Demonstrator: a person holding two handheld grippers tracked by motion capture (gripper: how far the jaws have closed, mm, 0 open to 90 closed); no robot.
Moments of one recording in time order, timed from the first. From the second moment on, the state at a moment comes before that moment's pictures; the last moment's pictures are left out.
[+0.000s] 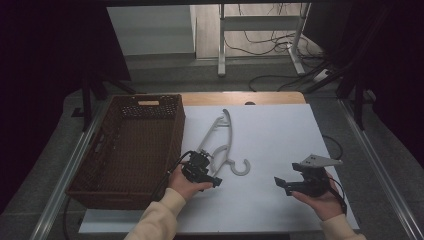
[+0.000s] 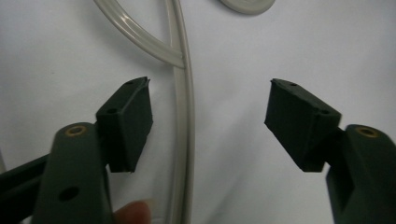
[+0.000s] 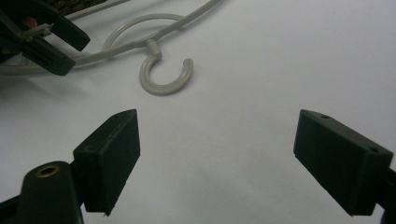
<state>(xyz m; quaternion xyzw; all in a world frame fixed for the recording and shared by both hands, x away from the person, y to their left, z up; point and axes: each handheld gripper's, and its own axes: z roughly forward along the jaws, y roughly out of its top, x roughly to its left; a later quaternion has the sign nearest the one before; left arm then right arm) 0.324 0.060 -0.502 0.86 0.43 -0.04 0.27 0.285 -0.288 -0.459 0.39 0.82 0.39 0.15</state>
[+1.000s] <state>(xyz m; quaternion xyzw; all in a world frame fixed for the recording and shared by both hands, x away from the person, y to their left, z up) 0.326 0.048 -0.513 0.86 0.44 -0.01 0.23 0.287 -0.288 -0.457 0.39 0.82 0.39 0.16</state>
